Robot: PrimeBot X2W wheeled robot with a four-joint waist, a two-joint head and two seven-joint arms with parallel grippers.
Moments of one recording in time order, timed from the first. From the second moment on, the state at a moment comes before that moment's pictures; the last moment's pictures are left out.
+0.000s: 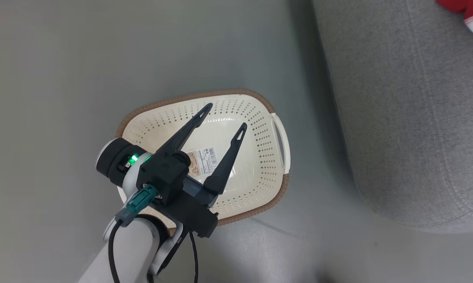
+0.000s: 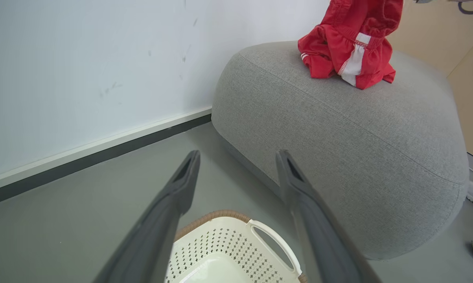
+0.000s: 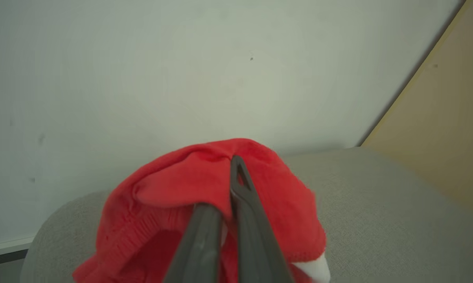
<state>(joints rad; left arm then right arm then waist) -0.45 0.18 -0.49 -0.04 -0.28 -0.07 0.01 -1.36 -0.54 0.24 0.98 0.35 -0.09 -0.12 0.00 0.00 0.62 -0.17</state>
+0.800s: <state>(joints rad) -0.47 0.19 -0.49 0.01 -0.28 -0.07 0.00 -1.33 -0.41 0.32 1.14 0.32 -0.06 -0.21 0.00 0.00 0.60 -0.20</state>
